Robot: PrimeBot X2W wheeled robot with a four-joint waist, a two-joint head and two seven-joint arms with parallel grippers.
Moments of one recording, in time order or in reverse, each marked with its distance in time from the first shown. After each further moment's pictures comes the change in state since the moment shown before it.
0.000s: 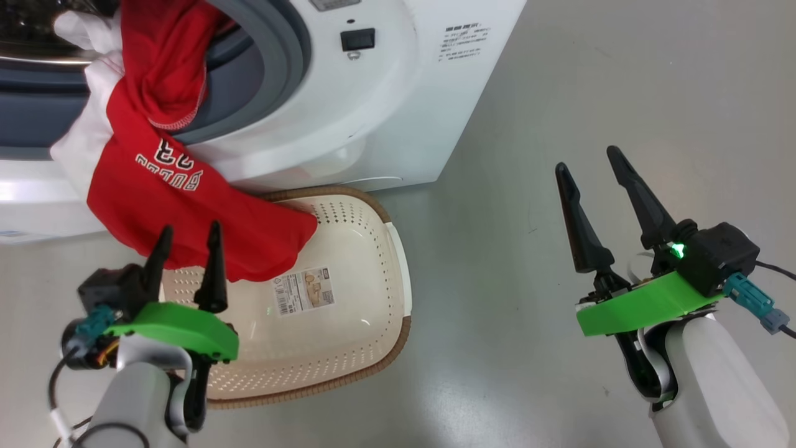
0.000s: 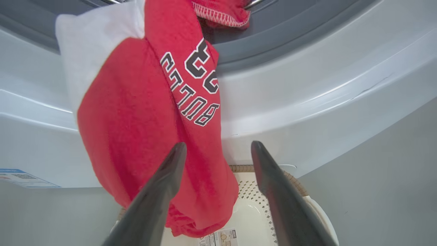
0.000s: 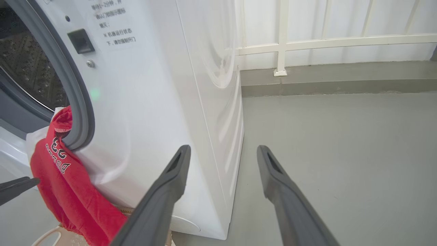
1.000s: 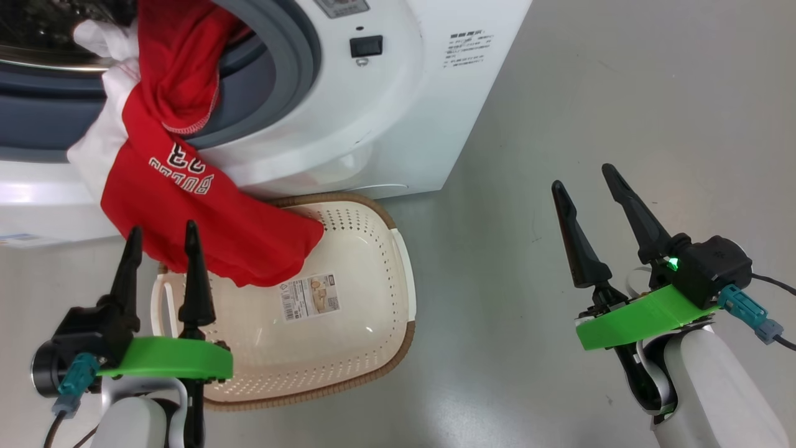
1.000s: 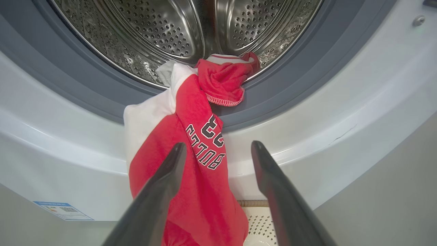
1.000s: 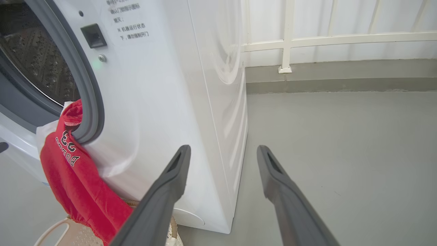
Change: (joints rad) left arm 0.192 -0.057 0.131 -0.364 0.172 0.072 -0.003; right arm 0.033 -0.017 0.019 0.004 0.008 0.000 0.000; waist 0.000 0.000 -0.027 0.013
